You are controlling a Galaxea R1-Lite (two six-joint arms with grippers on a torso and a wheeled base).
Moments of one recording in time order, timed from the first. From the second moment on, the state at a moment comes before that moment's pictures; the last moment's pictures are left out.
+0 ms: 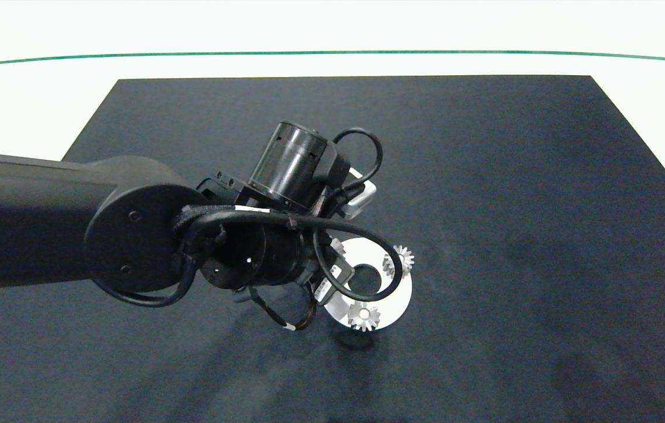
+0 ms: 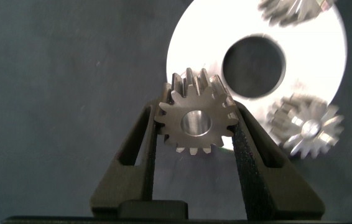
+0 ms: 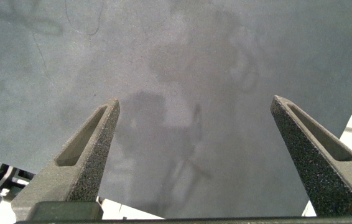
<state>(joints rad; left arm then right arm) -0.80 1.81 -1.41 0.30 0.30 0.25 0.44 0.87 -0.91 0.54 -0.27 -0.25</state>
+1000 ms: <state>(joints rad) -0.84 1.90 -1.69 0.56 0.32 0.27 0.45 0.87 -0.90 0.54 -0.27 -0.25</state>
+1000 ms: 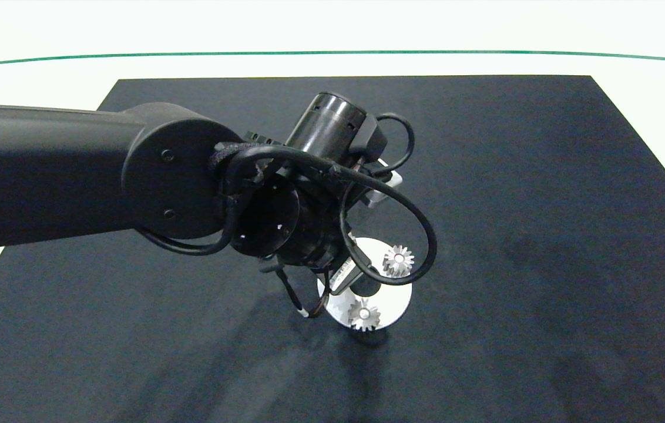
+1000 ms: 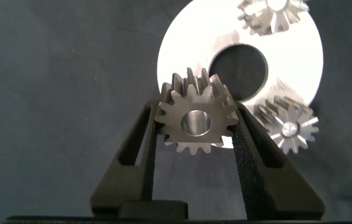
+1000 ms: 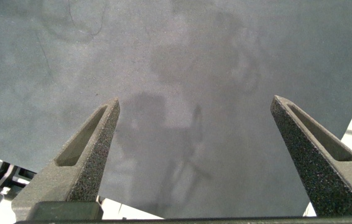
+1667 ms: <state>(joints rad) -0.82 1.94 -1.71 0.57 0.32 0.33 0.45 0.87 -0.90 0.54 -0.27 -0.25</state>
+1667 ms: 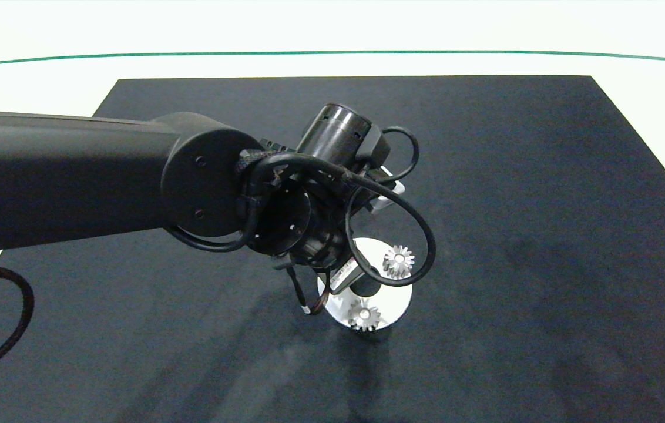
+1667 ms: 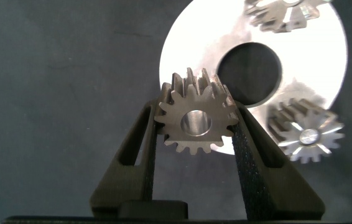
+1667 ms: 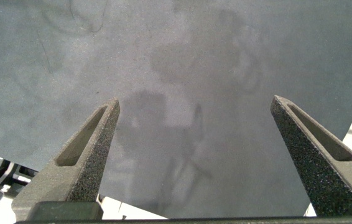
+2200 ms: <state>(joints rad) -0.79 1.95 -1.73 0.59 0.32 0.35 0.45 0.87 -0.89 0.54 -0.27 -0.25</state>
